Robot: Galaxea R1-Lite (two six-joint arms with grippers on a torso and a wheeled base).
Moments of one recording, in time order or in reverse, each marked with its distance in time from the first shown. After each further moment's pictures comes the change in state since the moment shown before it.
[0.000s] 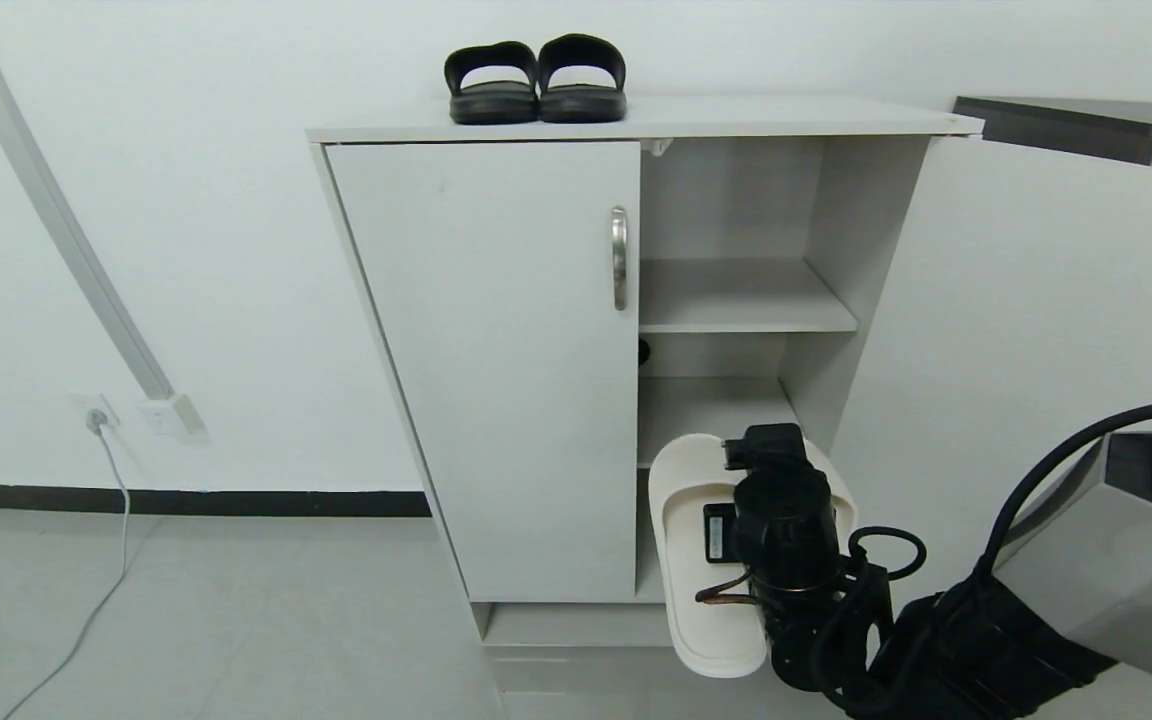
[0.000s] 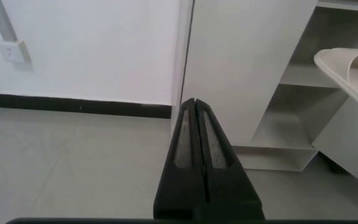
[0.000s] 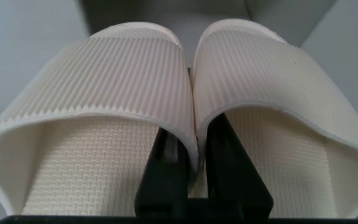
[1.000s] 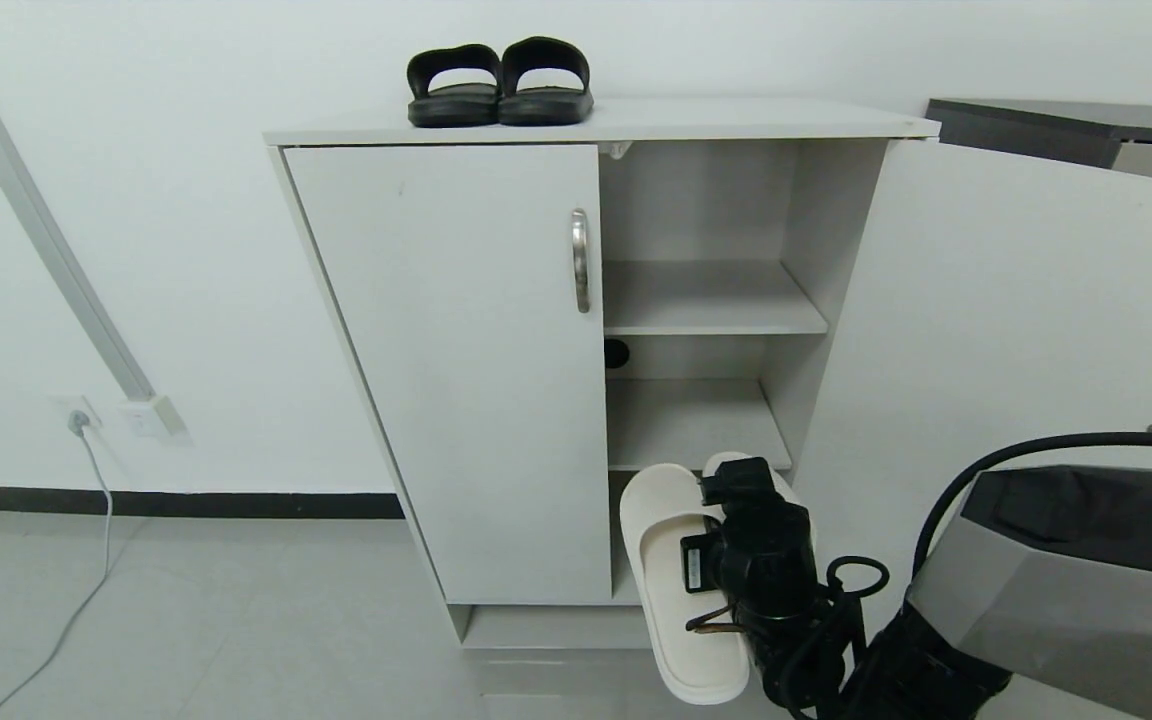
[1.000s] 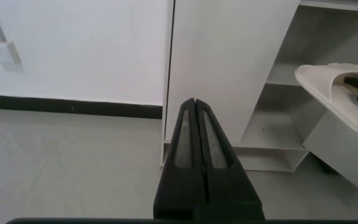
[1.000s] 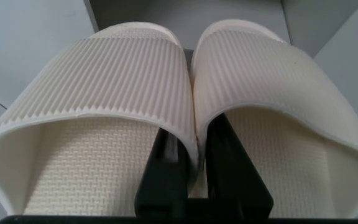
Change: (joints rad) left arm -0.001 0.001 0.000 0.000 0.000 0.002; right arm -0.014 0.139 0.018 -0.170 0.157 -0.025
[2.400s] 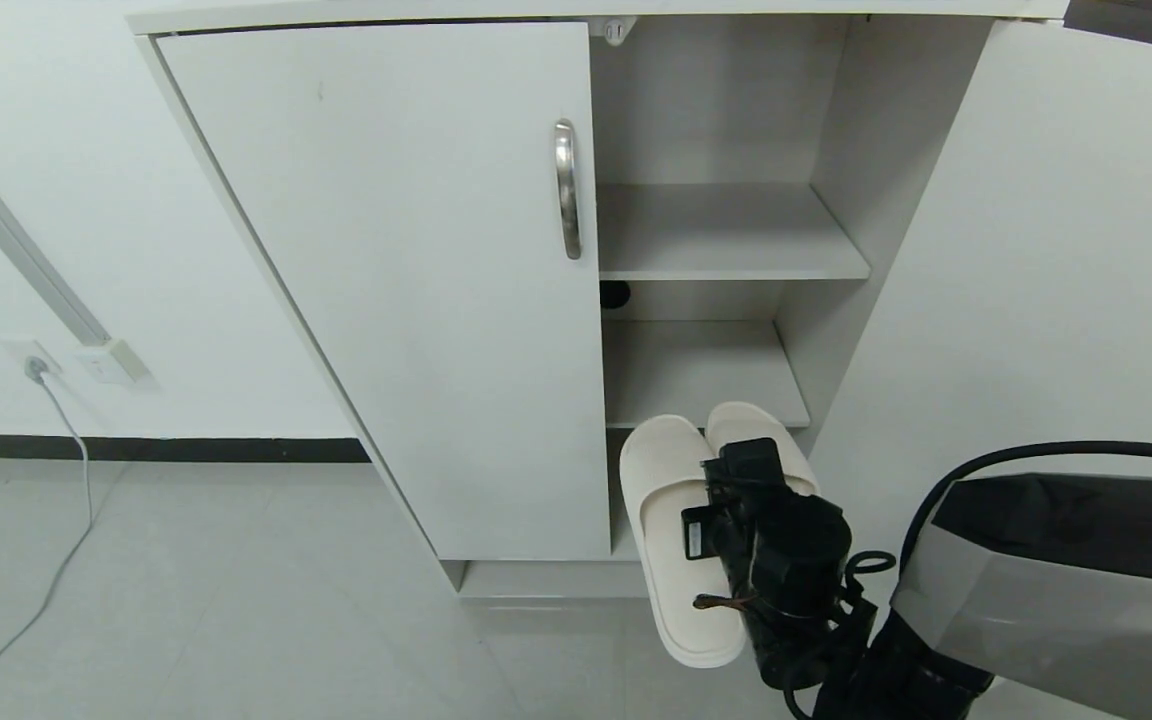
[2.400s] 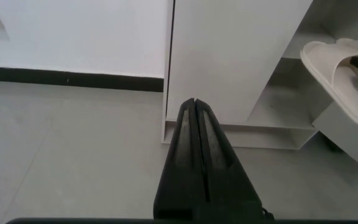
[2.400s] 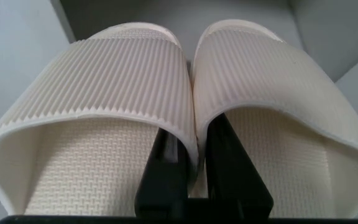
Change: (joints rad) left arm 0.000 0.000 0.000 0.000 -0.002 0.001; right arm -0.003 0.039 0.014 -0.343 -0.020 -0.213
